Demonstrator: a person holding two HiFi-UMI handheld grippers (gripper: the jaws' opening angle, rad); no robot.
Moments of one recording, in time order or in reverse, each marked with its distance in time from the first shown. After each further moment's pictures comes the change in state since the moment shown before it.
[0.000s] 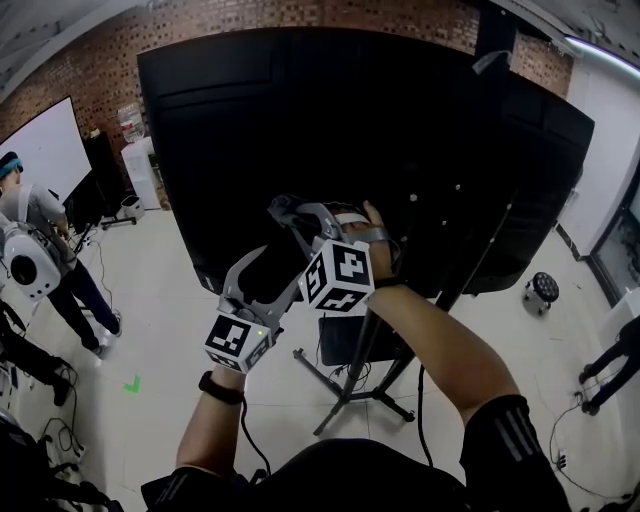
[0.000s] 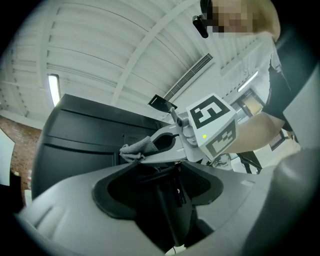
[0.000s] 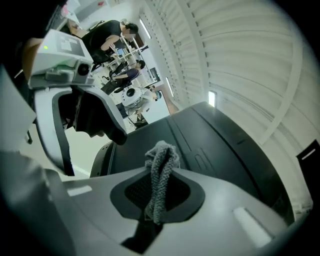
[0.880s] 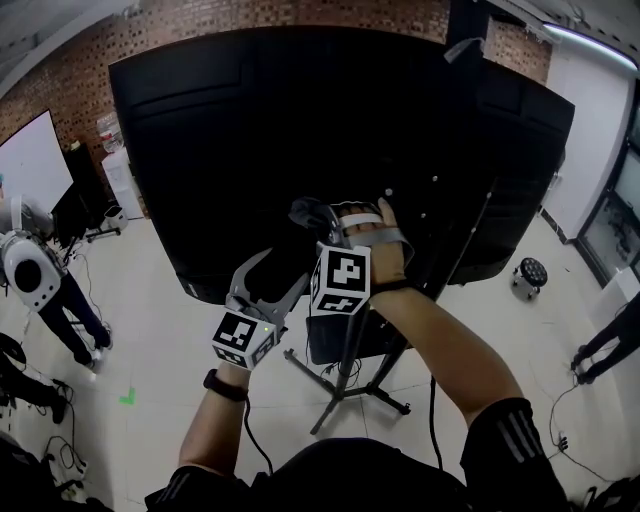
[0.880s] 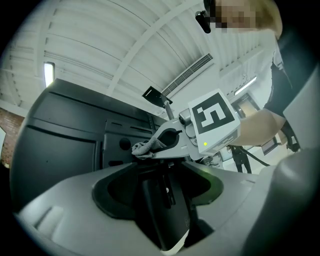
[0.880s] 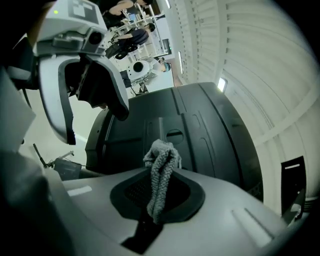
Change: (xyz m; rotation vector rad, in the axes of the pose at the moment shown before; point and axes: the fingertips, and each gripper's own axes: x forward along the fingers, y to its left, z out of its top) left arm 0.036 -0.026 -0.018 -0.029 -0.003 -0.076; right arm -0.026 -0.013 -0.078 -0.201 0.325 -0.068
